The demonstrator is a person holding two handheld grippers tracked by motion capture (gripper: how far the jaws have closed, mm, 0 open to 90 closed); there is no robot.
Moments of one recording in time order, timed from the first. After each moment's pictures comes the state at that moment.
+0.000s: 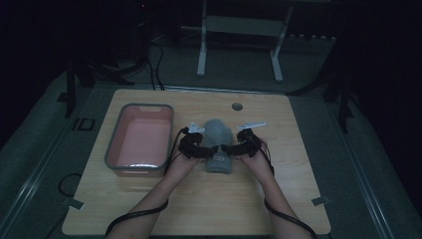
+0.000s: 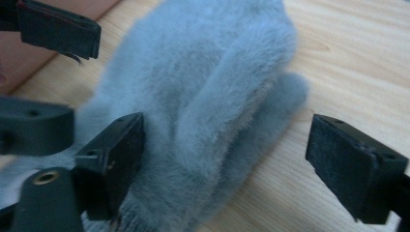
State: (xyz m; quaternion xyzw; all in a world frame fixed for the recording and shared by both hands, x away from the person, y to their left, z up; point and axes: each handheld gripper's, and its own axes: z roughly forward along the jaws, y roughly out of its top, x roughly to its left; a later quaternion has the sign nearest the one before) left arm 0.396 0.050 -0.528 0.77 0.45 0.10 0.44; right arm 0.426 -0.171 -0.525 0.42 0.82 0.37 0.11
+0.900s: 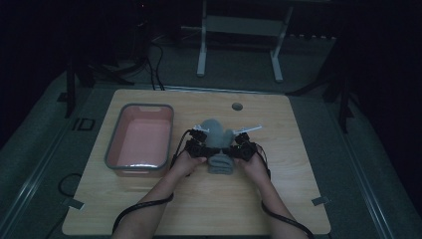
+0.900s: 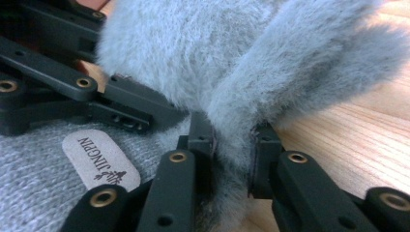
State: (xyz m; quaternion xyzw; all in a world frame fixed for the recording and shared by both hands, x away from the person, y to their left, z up) left arm 0.422 0.038 -0.555 0.79 0.44 -0.01 0.43; right arm 0.424 -0.166 -0.545 0.42 0.83 0.37 0.04
